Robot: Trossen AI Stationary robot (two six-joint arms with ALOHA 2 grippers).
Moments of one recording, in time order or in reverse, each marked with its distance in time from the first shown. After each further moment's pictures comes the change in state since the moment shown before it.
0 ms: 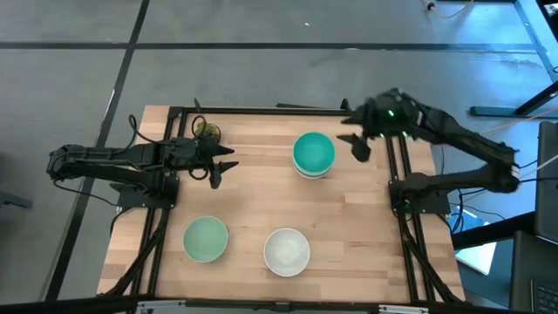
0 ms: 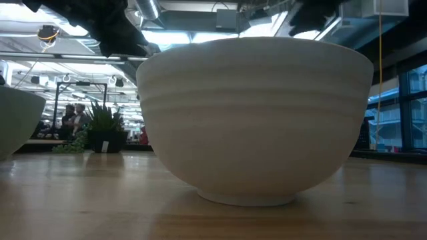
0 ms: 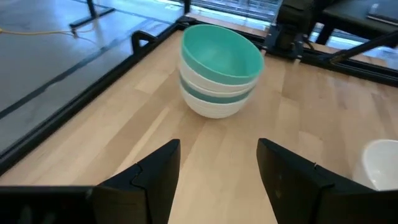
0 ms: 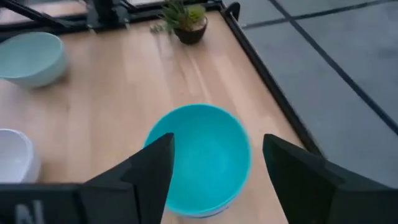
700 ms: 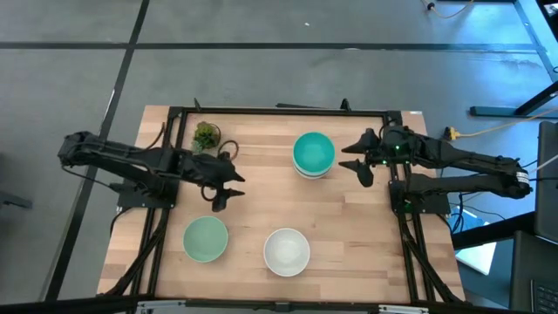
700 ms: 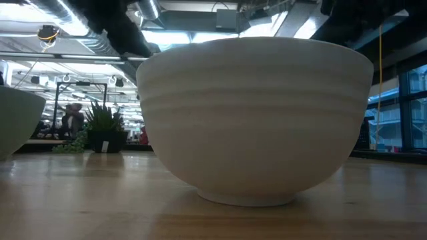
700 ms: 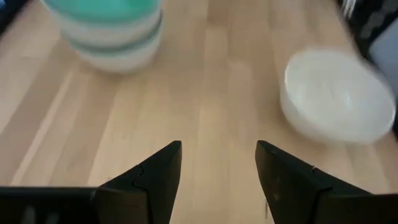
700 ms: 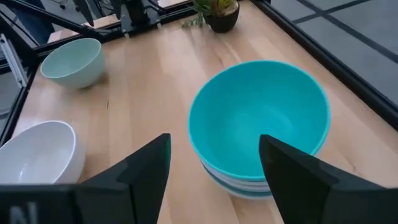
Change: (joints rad) left arm -0.193 0.276 0.179 -0.172 0.140 0.049; right arm 0.143 -0.274 -0.470 0.293 -0.002 0.242
